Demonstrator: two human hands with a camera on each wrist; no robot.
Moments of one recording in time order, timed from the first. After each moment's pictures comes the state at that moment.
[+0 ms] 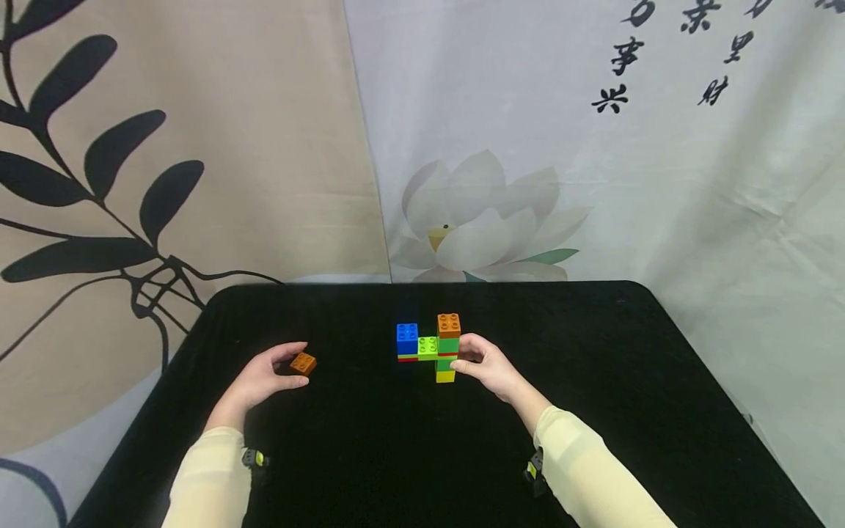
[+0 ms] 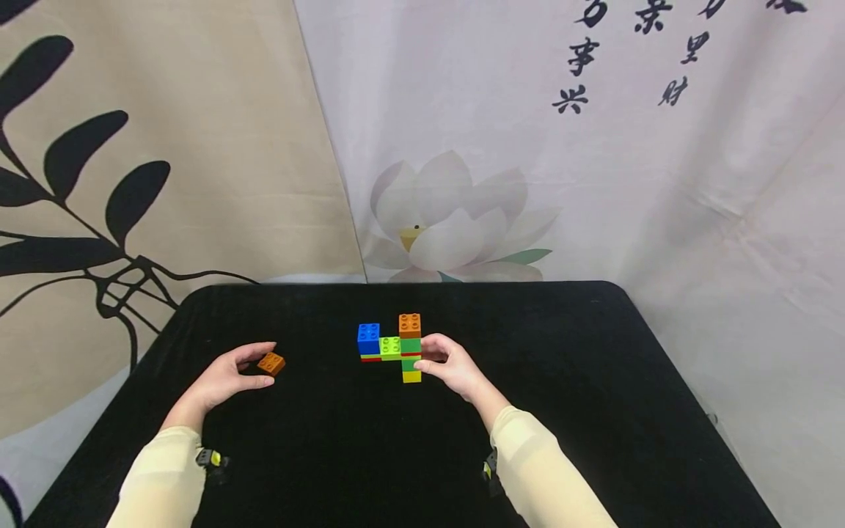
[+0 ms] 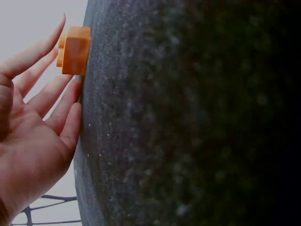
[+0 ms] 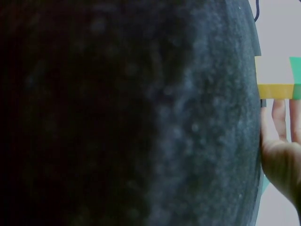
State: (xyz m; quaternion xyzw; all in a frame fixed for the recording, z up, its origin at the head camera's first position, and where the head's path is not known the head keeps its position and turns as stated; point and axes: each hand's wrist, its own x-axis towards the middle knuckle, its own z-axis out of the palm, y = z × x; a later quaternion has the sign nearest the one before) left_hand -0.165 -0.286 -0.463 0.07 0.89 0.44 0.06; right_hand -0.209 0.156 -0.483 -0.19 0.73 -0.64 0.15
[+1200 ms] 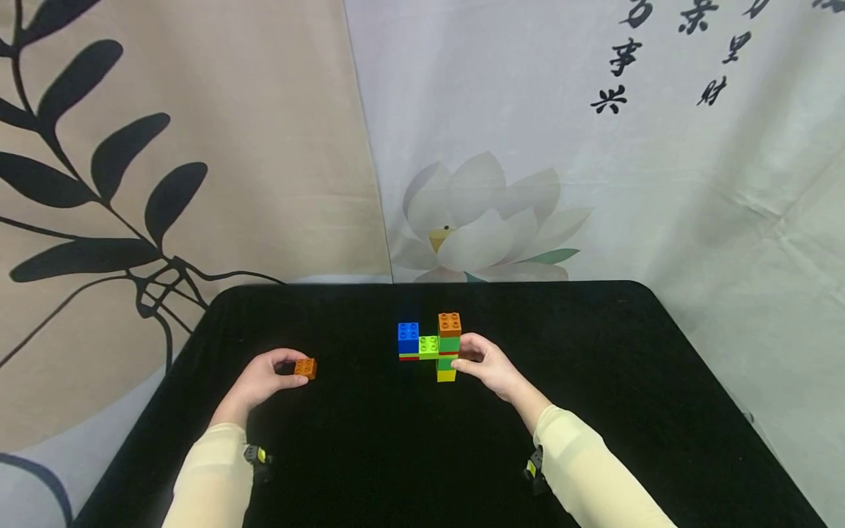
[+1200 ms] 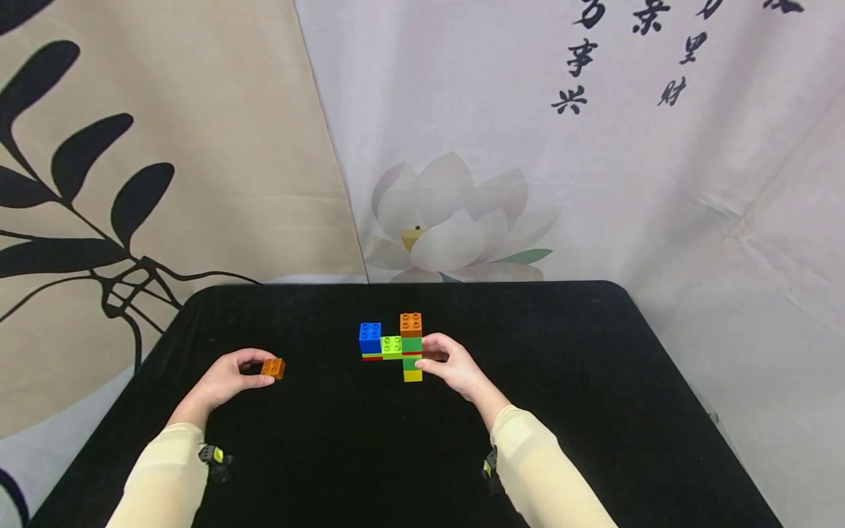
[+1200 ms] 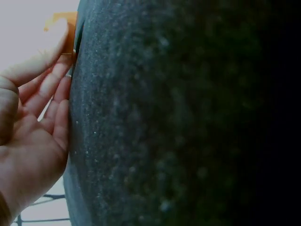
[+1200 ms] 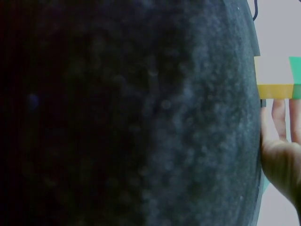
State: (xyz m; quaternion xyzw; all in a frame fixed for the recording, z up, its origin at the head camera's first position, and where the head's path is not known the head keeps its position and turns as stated) left_hand -0.166 -0.288 -0.470 0.02 0.90 0.43 0.07; right_hand -0.210 0.156 -0.485 -0.19 0.73 -0.64 0.15
